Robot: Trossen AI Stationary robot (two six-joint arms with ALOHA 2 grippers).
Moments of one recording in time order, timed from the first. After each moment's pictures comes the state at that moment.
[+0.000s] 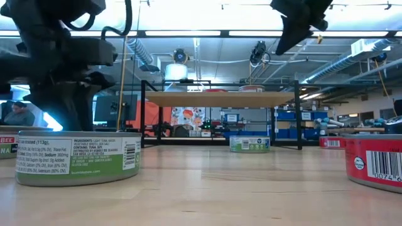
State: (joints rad) left arm -0.38 1.38 0.70 -0.54 -0.27 -0.20; right arm 0.20 1.34 1.18 -0.99 0.75 0.71
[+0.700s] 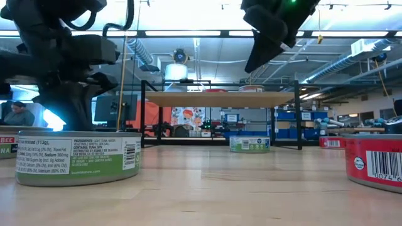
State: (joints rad) left arm -0.40 1.40 0.70 -0.47 -0.25 -0.19; right arm 0.24 1.57 1.18 -0.67 0.68 0.51
